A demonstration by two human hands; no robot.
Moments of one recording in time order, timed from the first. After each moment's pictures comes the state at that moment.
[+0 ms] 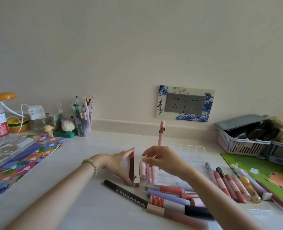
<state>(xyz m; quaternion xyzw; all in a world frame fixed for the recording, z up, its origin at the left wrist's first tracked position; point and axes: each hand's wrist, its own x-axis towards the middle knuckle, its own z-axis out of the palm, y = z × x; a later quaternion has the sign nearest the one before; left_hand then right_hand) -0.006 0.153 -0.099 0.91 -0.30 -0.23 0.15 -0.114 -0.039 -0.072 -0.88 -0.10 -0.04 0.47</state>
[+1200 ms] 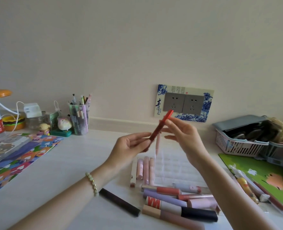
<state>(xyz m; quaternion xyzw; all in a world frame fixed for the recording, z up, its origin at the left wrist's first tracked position) -0.079 0.113 -0.064 0.64 -0.29 -0.04 0.71 -0.125 -0.061 -0.018 -0.72 -0.06 -0.24 0.65</state>
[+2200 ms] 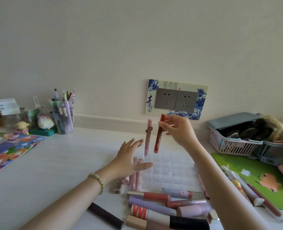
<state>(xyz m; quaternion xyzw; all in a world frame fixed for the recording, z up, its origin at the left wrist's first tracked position) -0.013 0.068 -0.128 0.87 -0.34 -0.04 0.34 -0.062 -0.122 -0.033 -0.84 0.00 -0.27 0.47</state>
